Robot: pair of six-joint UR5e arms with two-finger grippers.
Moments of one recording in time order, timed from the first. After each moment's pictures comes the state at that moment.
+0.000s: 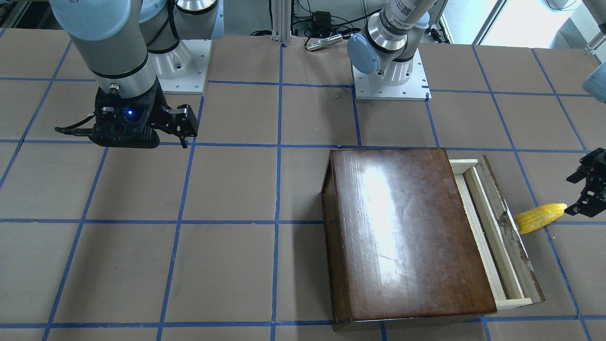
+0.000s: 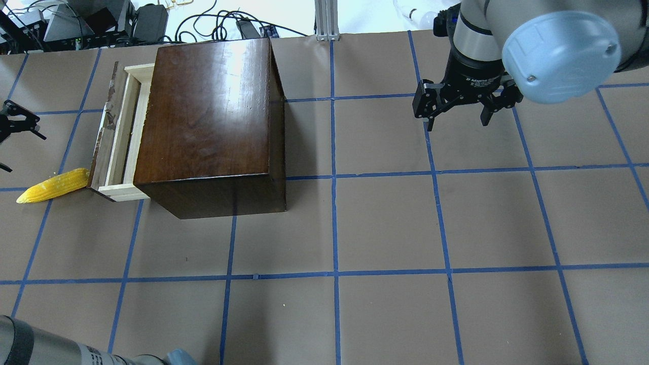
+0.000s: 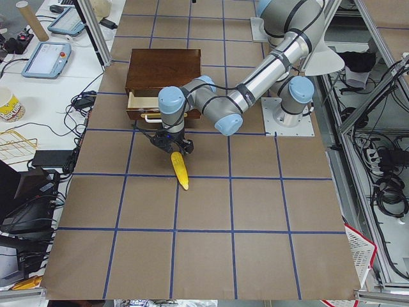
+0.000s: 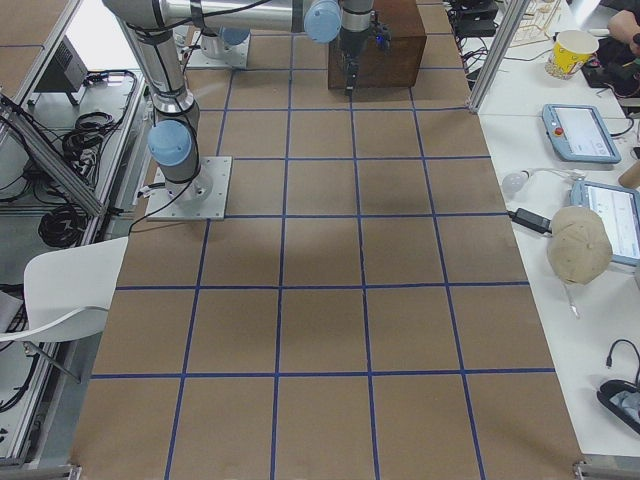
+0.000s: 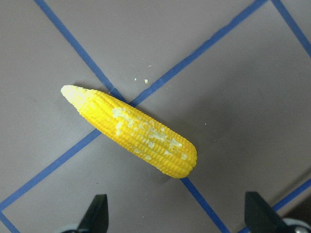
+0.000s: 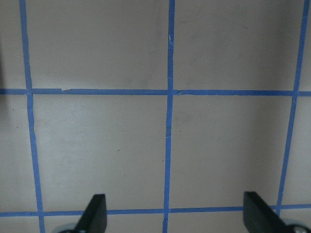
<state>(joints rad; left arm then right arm) -0.86 -1.91 -1.62 -1.15 1.58 -0.43 1.65 -1.48 1.58 -1.62 -1.63 0.06</state>
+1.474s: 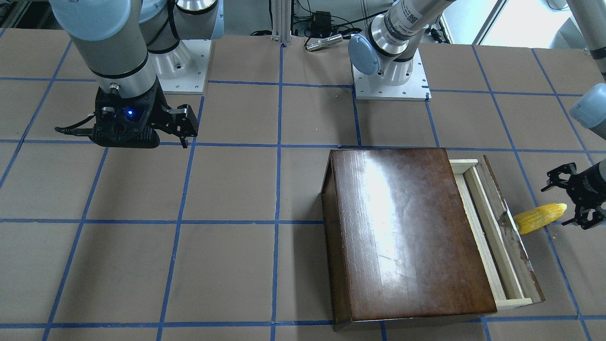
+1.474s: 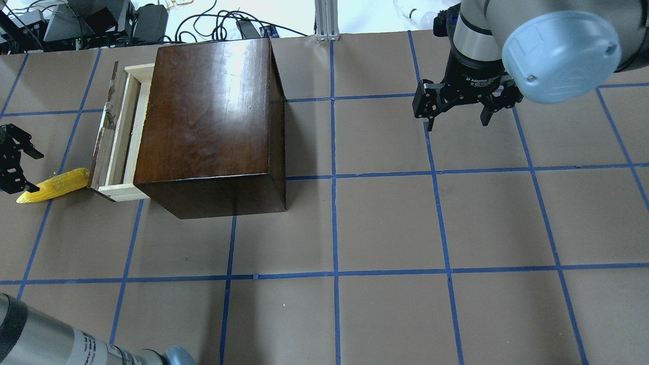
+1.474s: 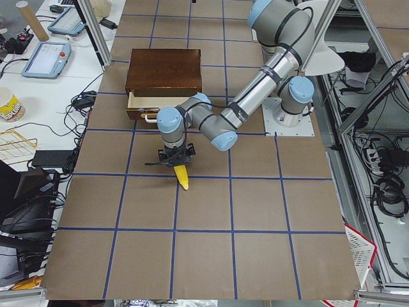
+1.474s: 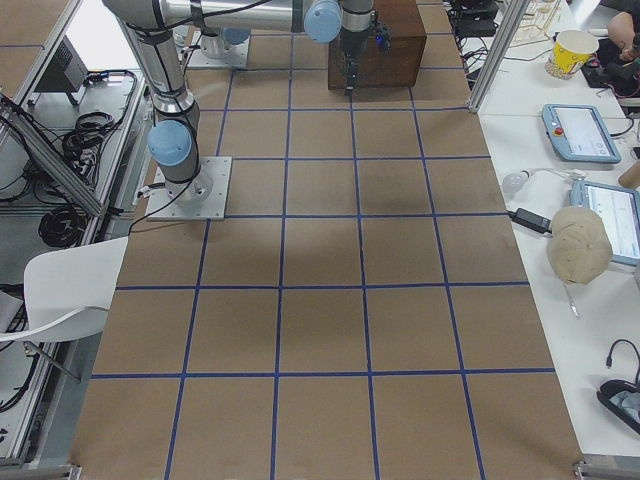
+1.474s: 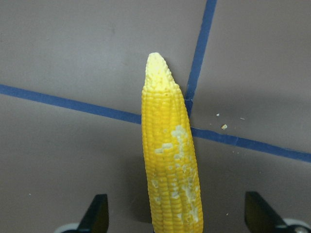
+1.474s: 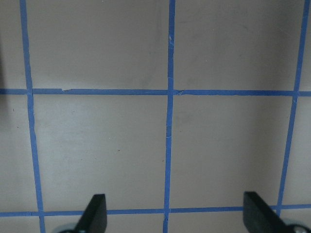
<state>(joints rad) -0.85 -2.02 -1.66 -1.04 1.59 -1.09 1.65 -1.48 1.58 -1.62 -1.63 0.06</state>
